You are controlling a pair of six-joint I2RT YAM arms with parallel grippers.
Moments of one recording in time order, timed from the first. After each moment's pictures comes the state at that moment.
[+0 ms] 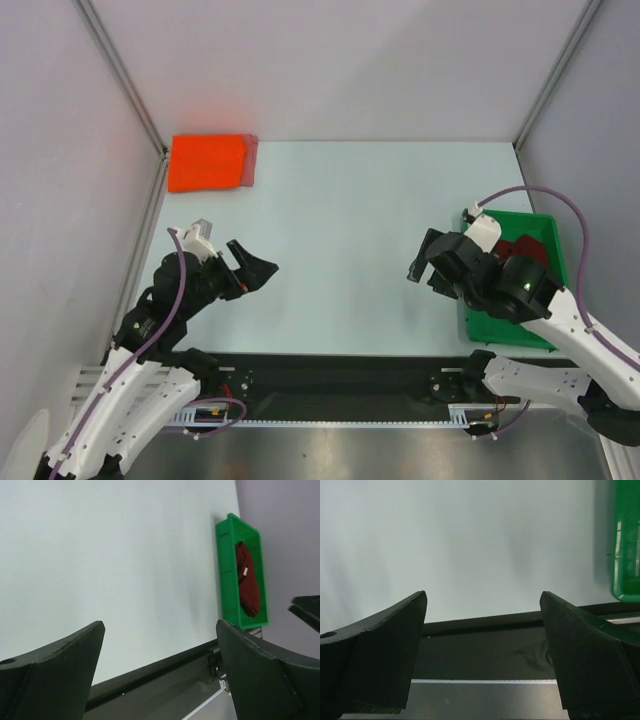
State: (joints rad) left arm -0.46 0.51 0.72 -0.59 0.12 -0.78; right arm 0.92 0.91 1.19 -1.22 0.54 1.11
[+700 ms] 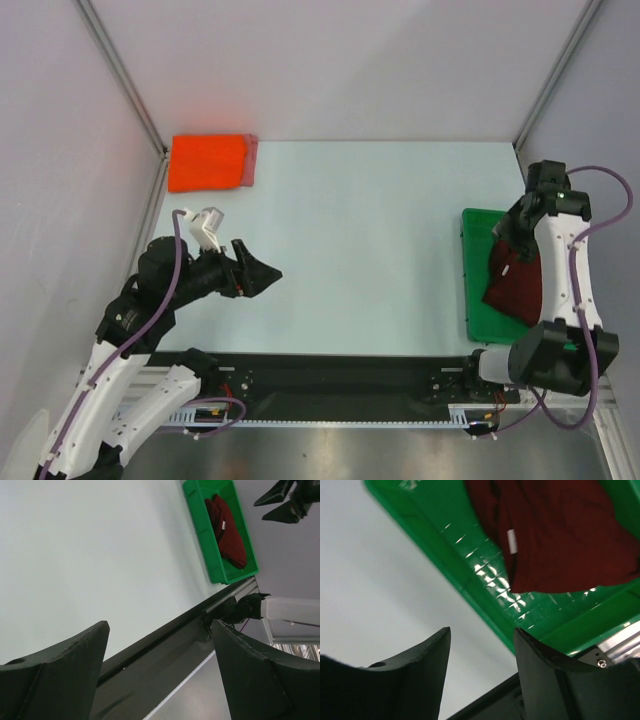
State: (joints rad) left arm -0.46 0.63 0.95 -0.75 0.32 -0.59; right arm -0.16 1.28 1.39 -1.21 0.19 0.59
